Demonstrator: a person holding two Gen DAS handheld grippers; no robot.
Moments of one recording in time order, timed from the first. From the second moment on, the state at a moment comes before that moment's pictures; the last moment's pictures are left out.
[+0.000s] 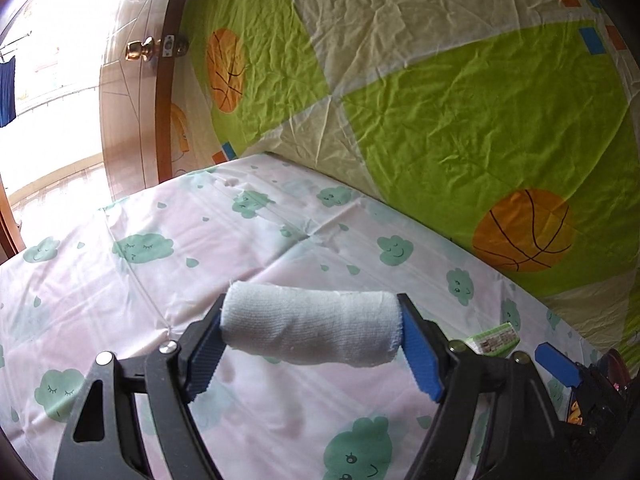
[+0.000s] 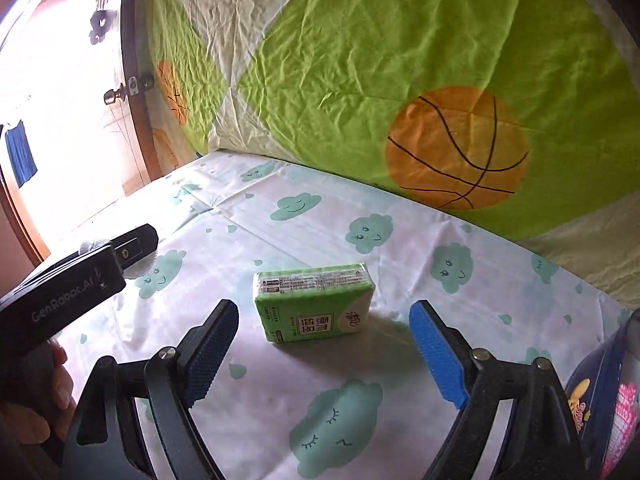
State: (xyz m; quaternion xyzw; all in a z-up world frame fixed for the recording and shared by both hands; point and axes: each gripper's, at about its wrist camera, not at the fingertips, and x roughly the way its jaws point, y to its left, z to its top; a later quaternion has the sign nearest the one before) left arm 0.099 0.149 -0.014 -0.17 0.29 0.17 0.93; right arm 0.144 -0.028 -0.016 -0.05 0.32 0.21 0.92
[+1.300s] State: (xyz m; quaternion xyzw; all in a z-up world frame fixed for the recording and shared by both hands) left arm 0.085 0.093 -0.001 -0.05 0.23 0.13 0.96; right arm 0.025 -0.104 0.010 0.00 0.14 0.02 0.99
